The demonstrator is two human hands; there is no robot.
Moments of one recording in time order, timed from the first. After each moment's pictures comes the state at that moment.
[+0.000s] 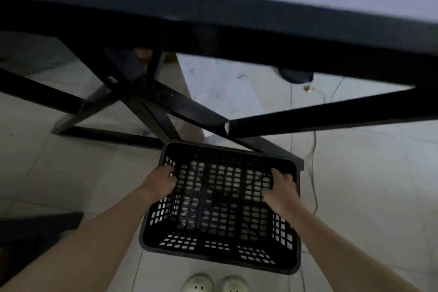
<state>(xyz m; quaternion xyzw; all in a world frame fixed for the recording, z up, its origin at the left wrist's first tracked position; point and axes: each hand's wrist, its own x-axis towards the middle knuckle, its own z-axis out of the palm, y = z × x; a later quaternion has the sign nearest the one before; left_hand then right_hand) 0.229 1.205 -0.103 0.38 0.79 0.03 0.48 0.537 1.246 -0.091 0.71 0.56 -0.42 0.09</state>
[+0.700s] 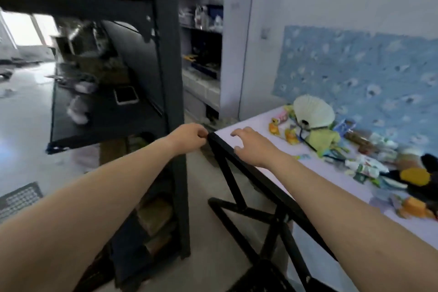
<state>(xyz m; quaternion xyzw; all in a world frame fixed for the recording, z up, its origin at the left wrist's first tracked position) 0.107 0.934 0.626 0.36 0.91 0.19 0.11 0.226 1.102 0.612 0.12 0.97 -0.18 -0.05</state>
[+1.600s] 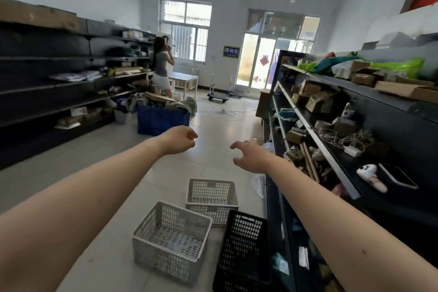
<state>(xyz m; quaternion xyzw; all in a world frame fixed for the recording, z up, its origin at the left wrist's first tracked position) 0.162 0.112 0.724 -0.06 0.96 0.28 -0.05 0.099 0.340 0.718 -0.29 0.95 -0.09 0.03</state>
